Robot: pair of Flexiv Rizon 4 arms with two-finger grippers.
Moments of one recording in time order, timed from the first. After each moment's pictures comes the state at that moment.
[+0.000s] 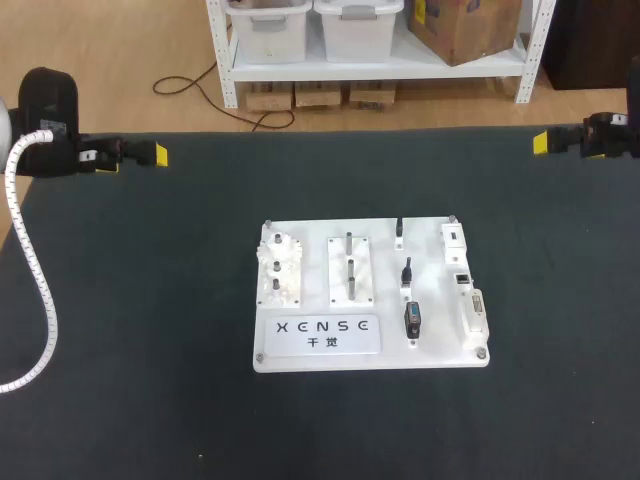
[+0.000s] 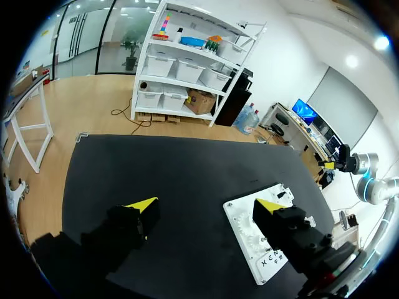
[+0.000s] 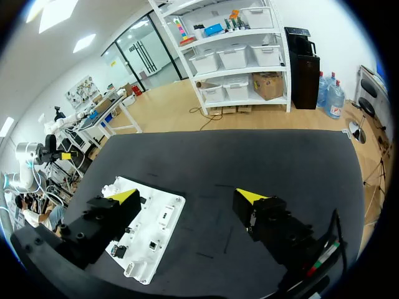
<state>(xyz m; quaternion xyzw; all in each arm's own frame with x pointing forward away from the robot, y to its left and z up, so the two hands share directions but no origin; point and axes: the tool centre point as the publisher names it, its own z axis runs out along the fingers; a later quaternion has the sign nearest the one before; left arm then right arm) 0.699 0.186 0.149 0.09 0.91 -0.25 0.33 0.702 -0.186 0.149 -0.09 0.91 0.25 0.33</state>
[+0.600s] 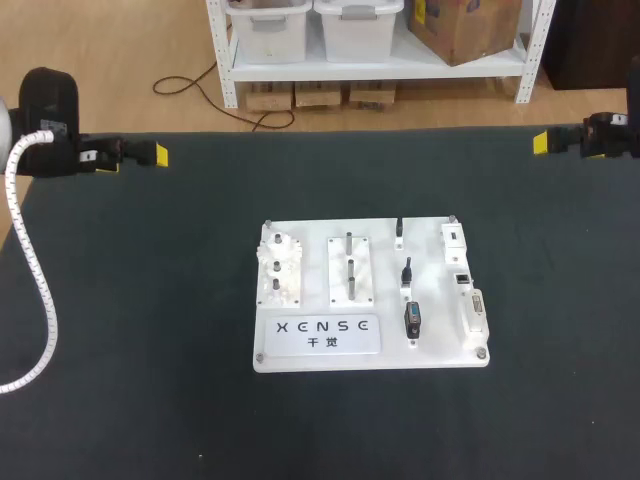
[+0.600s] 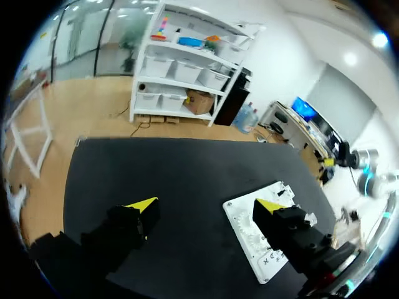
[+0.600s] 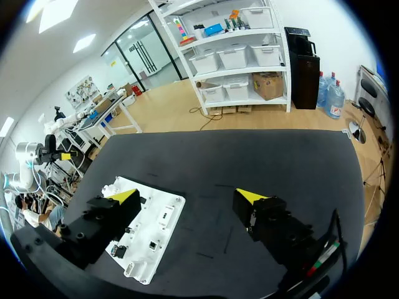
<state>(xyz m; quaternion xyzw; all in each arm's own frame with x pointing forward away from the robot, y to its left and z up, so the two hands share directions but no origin) 0.698 0.180 0.152 0.12 0.90 -0.24 0.34 0.702 -0.186 0.149 -0.09 0.91 0.25 0.33</state>
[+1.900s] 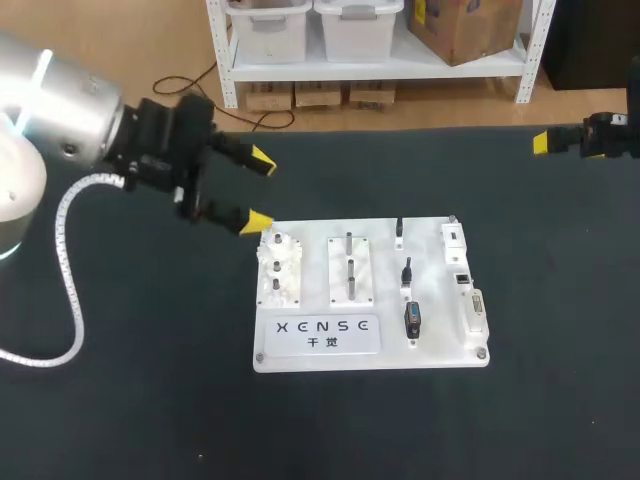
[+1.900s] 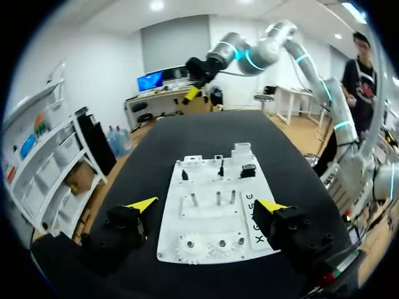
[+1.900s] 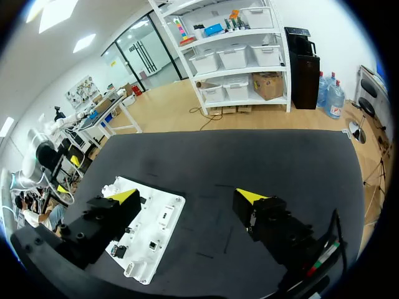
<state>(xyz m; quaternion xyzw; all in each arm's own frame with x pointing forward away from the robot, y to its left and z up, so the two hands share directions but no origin) 0.635 0.023 0.137 0.65 0.60 -0.30 0.35 0.702 -0.186 0.149 -0.09 0.91 0.25 0.33</state>
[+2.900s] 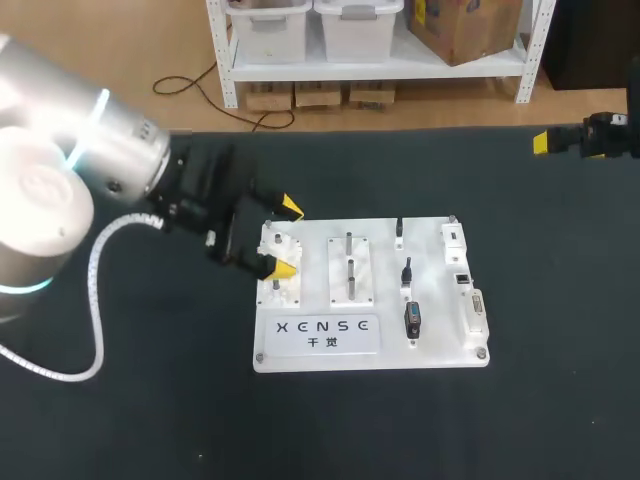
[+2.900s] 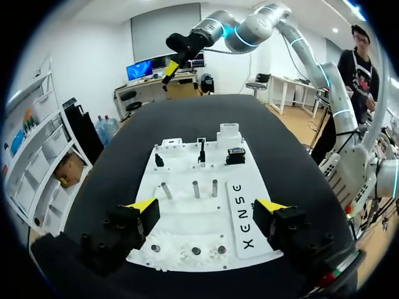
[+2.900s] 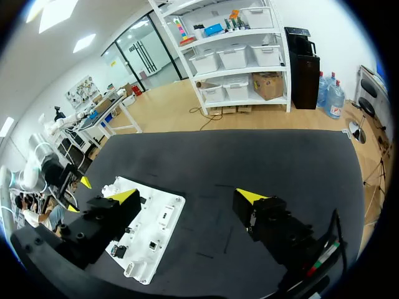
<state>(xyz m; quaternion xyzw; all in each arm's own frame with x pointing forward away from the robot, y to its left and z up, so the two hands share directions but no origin) 0.604 -0.002 0.086 0.66 0.62 -0.29 0.30 0.702 -0.186 0.149 -0.09 0.91 0.25 0.33</state>
